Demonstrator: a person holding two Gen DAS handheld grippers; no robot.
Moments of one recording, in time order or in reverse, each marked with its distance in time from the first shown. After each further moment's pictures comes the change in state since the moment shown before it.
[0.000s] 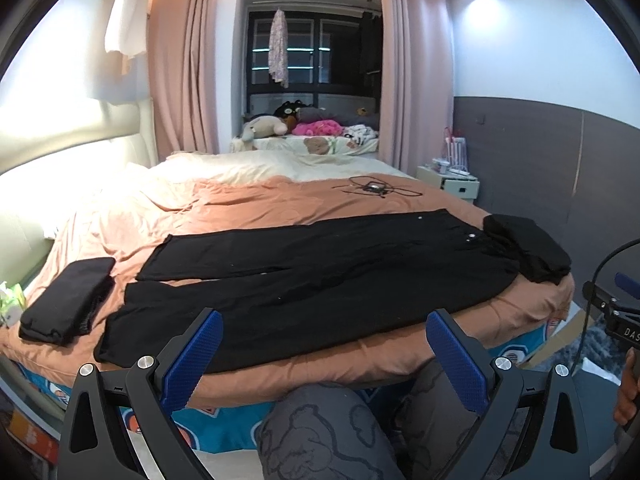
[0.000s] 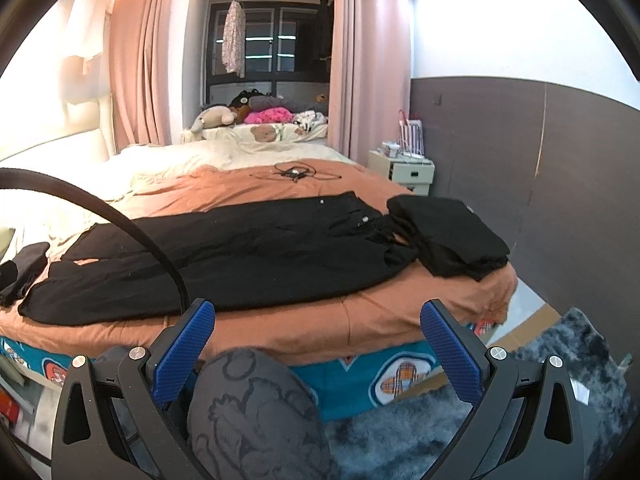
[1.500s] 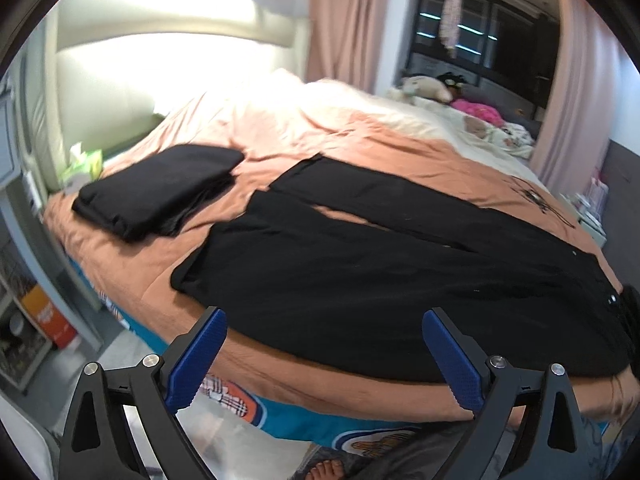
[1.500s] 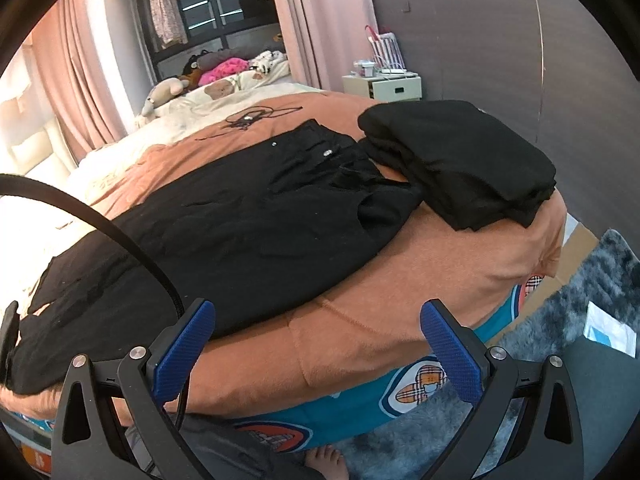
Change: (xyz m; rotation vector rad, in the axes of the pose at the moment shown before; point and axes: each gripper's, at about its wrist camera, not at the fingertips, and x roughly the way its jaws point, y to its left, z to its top) left arm 0.098 0.185 -0.057 -0.418 0.173 0.390; right arm 0.186 -0.083 0.042 0.258 0.259 0.032
